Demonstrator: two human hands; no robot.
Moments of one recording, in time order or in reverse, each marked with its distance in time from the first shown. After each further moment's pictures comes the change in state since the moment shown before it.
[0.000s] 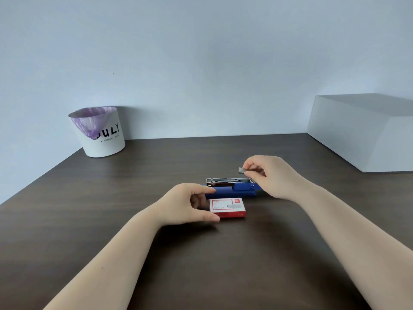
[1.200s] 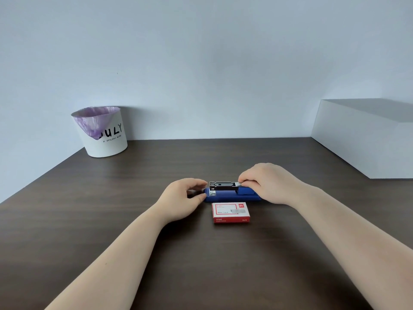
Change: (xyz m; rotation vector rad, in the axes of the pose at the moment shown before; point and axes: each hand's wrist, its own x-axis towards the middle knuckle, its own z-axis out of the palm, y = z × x) left_hand 0.014 -0.014 0.002 0.012 0.256 -0.129; right_hand 0.014 -0.001 0.007 -0.358 -0.183 -0.163
